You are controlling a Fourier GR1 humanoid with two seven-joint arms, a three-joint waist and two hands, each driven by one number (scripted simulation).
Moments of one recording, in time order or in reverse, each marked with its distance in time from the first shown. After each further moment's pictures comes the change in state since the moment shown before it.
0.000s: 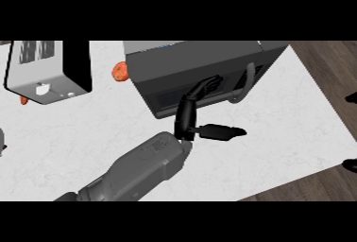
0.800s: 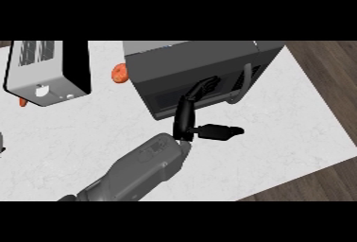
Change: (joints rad) left arm 0.024 0.000 0.025 -0.017 -0.070 0.018 0.078; right arm 0.049 -0.099 -0.060 -0.131 0.231 -0.103 -0.059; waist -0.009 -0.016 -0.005
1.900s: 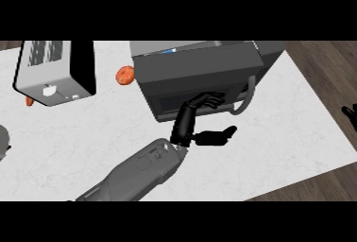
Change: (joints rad) left arm 0.050 0.000 0.001 0.009 -0.221 -0.081 0.093; right arm 0.181 0.152 0.123 0.014 -0.184 0.117 0.006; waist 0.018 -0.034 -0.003
